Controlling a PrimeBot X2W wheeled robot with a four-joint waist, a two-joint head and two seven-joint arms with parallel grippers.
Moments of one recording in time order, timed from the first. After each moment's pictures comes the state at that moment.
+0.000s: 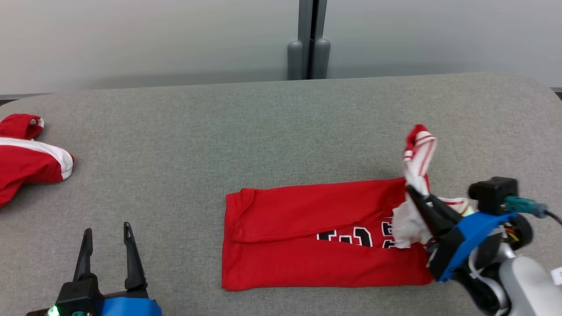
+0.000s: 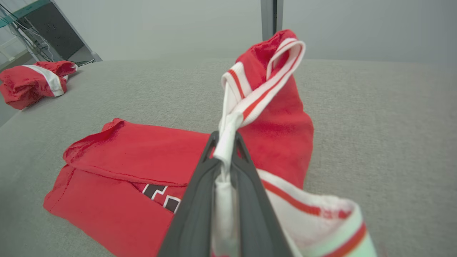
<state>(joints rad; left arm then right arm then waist) 0.06 0.05 0.08 0.15 -0.05 0.03 -0.26 -0.24 -0.33 0.24 0.18 0.54 0.13 0.19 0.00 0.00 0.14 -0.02</state>
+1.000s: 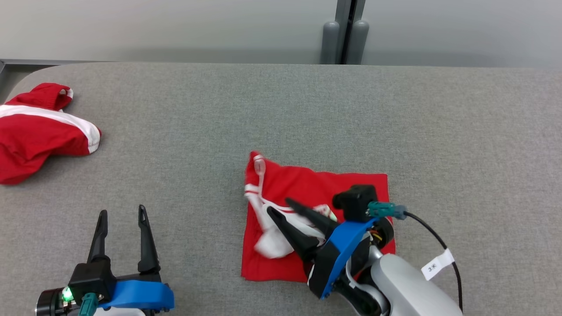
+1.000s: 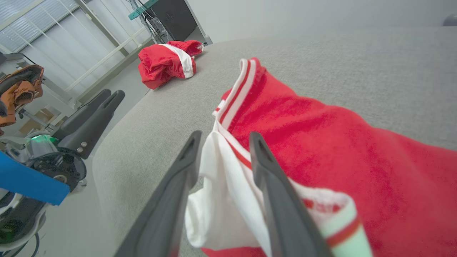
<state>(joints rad) -0.02 0.05 0.02 0.19 -0.07 0.03 -0.26 -0.44 -0.05 0.62 0.39 0.62 0.13 0.08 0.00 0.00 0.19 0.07</state>
